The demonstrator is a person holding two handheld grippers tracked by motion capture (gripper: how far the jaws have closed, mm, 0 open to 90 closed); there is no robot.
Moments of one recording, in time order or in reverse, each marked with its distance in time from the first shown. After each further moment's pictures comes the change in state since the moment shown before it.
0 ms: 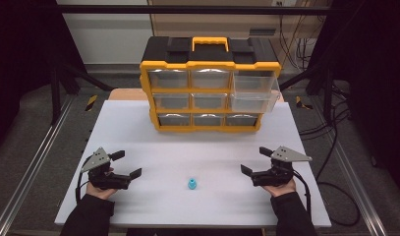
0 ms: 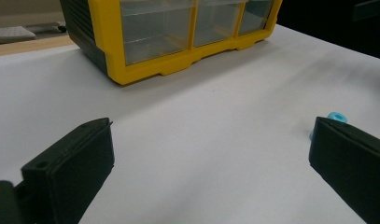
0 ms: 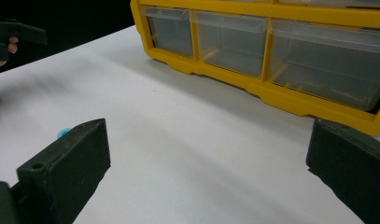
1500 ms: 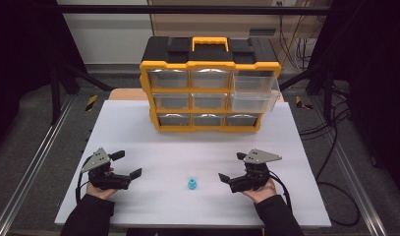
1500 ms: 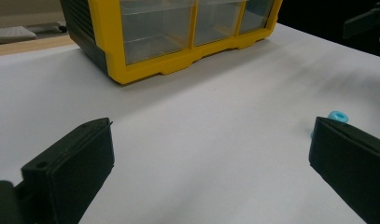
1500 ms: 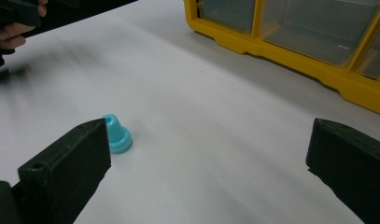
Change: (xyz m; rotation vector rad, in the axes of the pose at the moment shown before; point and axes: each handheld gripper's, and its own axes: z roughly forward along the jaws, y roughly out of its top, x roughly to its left) left arm 0.000 -0.001 0.001 0.002 0.002 0.003; right arm 0.044 0.005 0.042 0.131 0.091 -0.061
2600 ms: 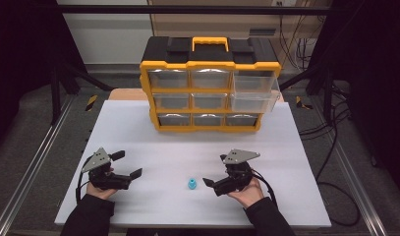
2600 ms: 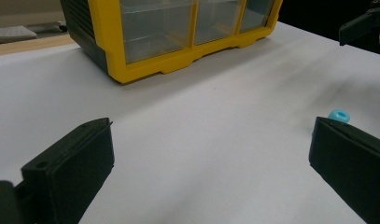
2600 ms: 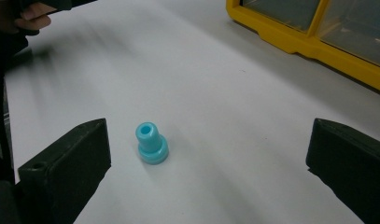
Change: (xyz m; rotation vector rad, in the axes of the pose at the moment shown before) left arm 0.000 0.000 0.001 0.005 0.003 0.004; right arm 0.030 0.019 0.030 0.088 0.071 -0.066
